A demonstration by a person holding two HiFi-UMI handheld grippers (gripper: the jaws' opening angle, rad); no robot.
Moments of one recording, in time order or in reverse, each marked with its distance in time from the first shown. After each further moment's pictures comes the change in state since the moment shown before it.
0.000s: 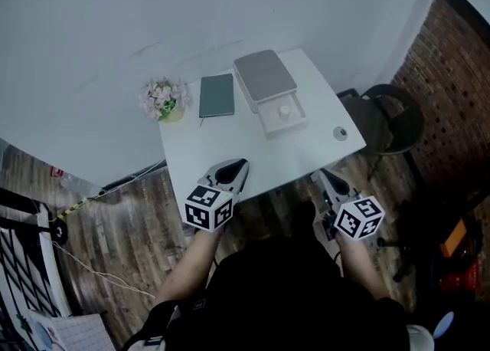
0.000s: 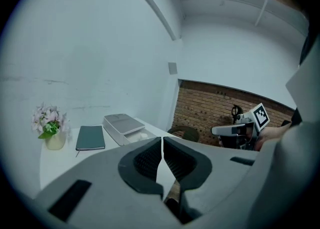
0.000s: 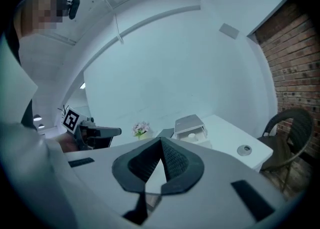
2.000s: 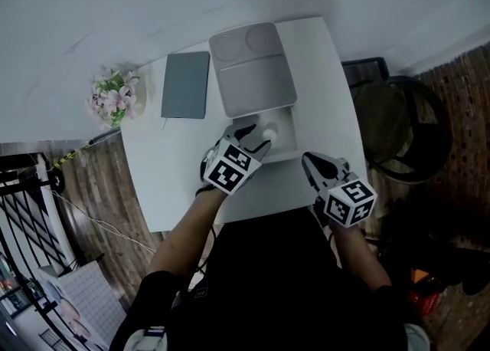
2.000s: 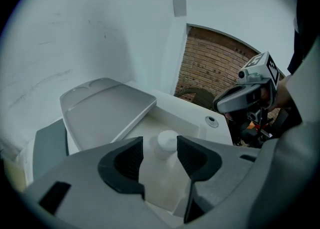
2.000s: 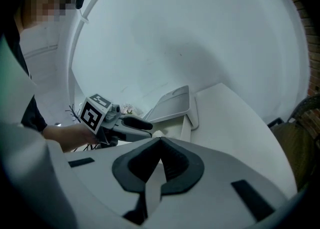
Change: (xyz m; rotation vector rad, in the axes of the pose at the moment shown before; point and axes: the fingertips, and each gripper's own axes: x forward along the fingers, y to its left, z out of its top) left arm 0.328 0.114 -0.042 0.096 0.518 -0.035; right arm 0.224 -0.201 -0.001 0.112 0.406 0.186
